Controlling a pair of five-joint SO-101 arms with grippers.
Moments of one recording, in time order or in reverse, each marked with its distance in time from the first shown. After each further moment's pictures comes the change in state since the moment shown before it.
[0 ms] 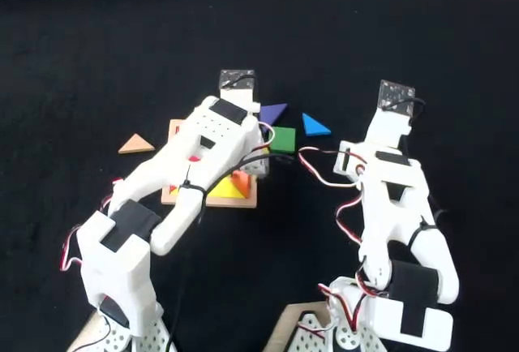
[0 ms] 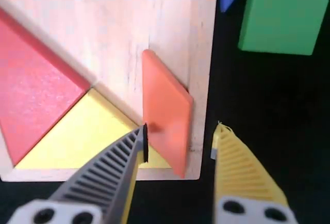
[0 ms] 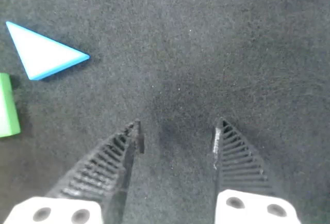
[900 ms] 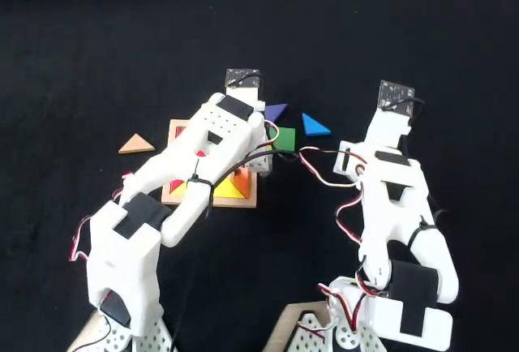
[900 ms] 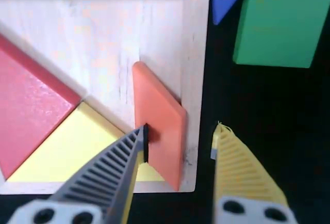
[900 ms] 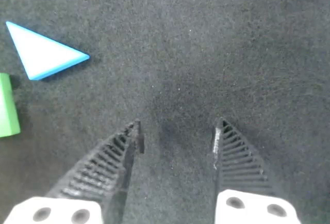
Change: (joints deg) left arm 0.4 5.7 -5.5 1.3 -0.1; right arm 0.0 0.0 0.0 0.0 0.0
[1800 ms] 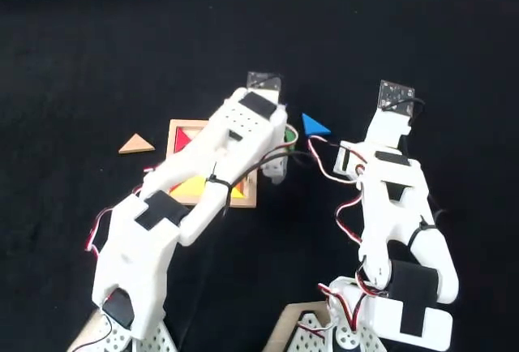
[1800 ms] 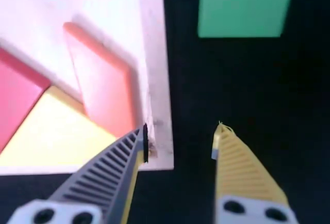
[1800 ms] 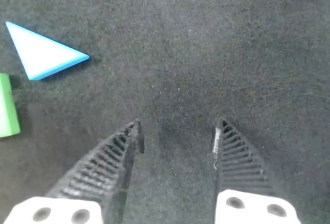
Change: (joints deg) left arm 4.1 6.1 -13.8 12.1 0.1; right arm 0.0 0.0 0.0 0.0 0.0
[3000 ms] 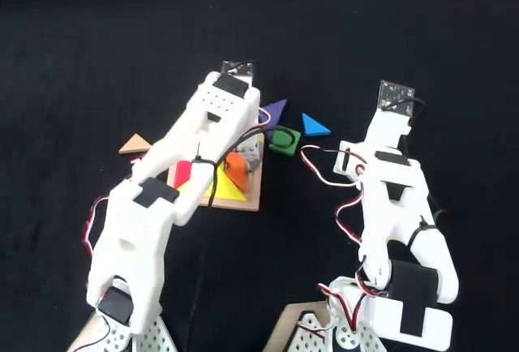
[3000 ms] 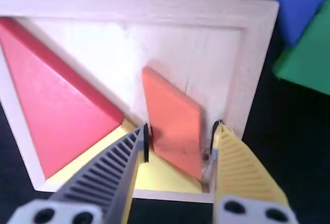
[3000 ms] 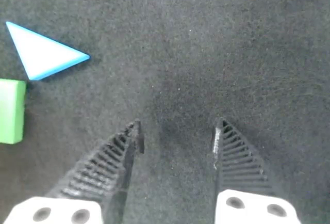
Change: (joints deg) left arm -7.6 7.2 -6.6 2.5 -5.0; right arm 0.0 0.0 0.0 0.0 0.0
